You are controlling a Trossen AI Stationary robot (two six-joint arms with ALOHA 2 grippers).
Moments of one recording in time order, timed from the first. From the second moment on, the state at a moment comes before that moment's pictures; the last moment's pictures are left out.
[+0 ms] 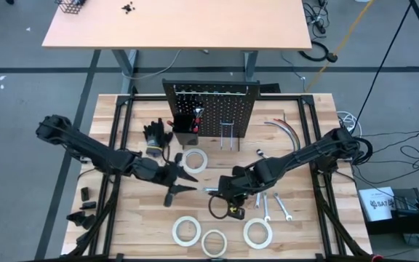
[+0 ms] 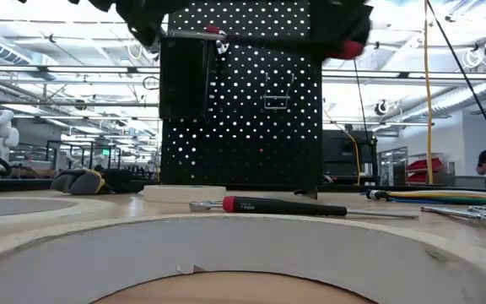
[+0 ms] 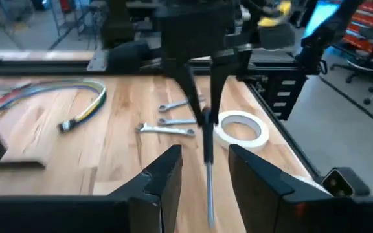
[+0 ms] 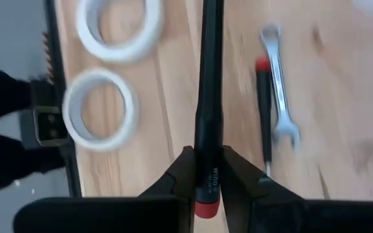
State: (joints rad) left arm -0.36 1.20 0.65 0.28 -0.14 -0.12; right arm 0.35 1.80 1.52 -0.83 -0.06 0.61
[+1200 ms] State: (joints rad) left arm -0.30 1.13 0.39 1.10 -0.11 -0.21; right arm 0.36 1.75 1.52 -0.17 0.47 0.43
